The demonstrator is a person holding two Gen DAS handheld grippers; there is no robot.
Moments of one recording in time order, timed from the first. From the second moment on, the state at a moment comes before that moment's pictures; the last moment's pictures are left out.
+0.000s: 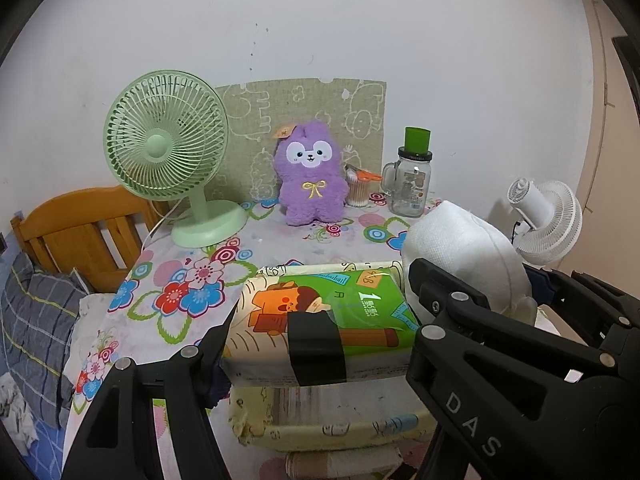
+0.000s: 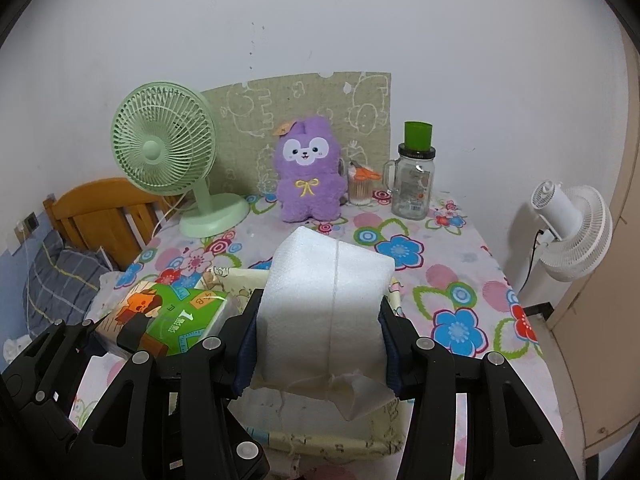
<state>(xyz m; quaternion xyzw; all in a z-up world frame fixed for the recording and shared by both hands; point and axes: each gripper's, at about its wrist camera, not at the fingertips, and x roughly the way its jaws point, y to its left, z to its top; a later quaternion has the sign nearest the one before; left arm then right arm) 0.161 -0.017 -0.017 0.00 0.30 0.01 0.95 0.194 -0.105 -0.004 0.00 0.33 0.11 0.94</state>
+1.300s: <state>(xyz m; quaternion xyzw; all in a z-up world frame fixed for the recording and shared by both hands) 0.180 -0.010 -0.056 0.01 0.35 -0.01 0.94 0.226 -0.105 -0.046 -0.01 0.38 0.11 0.92</state>
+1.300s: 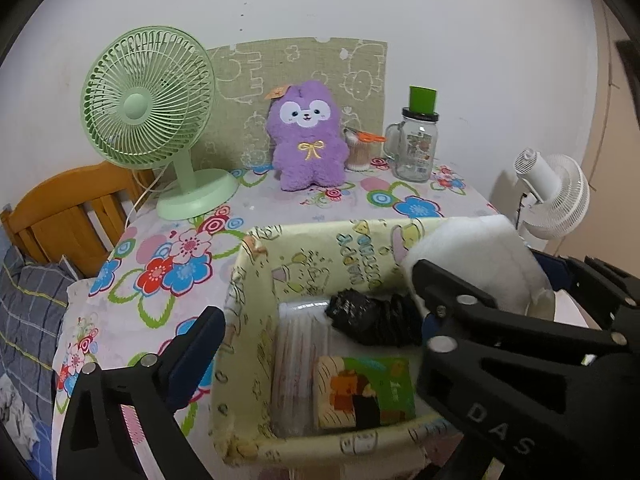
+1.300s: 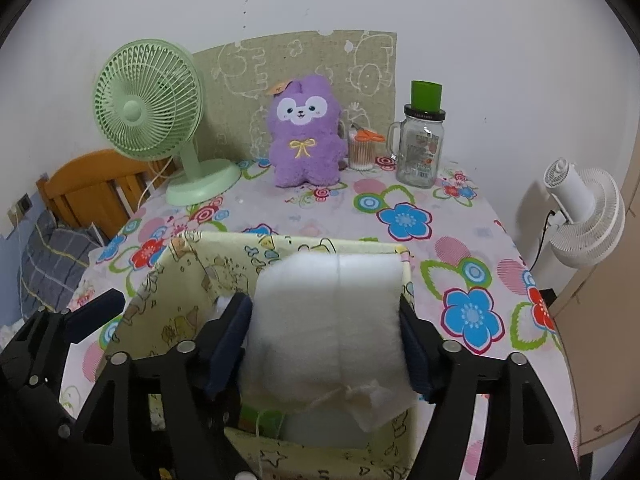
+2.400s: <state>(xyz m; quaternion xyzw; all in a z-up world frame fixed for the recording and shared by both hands) 0.120 -0.027 -0.046 0.00 0.34 -0.02 0.94 0.165 -0.122 -0.034 -0.02 0.36 0.11 0.93</state>
